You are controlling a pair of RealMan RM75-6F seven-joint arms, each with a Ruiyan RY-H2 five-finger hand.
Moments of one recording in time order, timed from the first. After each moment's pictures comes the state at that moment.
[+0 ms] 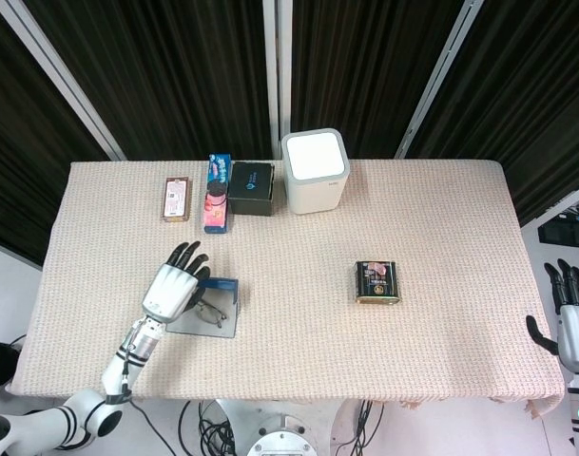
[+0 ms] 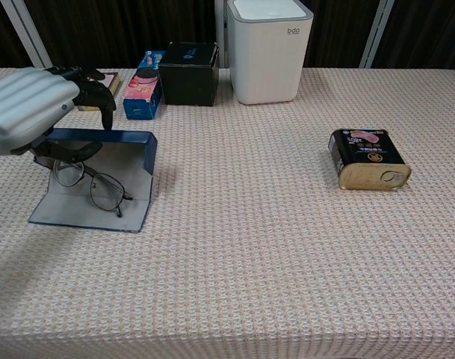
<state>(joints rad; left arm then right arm) -0.55 -1.71 -0.04 -1.16 1.55 1.36 0.27 0.05 -1.15 0.12 -1.55 -1.38 1.48 -0.05</state>
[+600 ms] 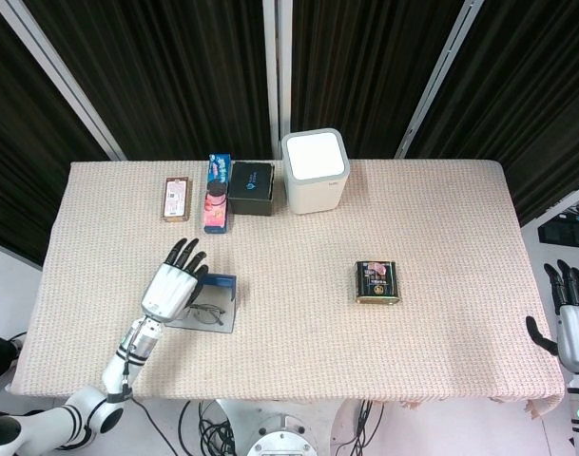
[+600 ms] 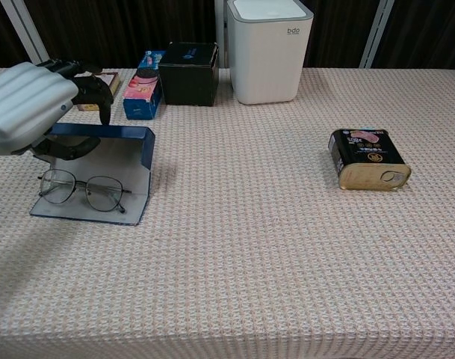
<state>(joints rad) -0.54 -1.76 -0.05 -1.03 1.60 1.41 0.28 0.05 -1.15 0.12 -1.54 -1.37 1.47 -0.05</state>
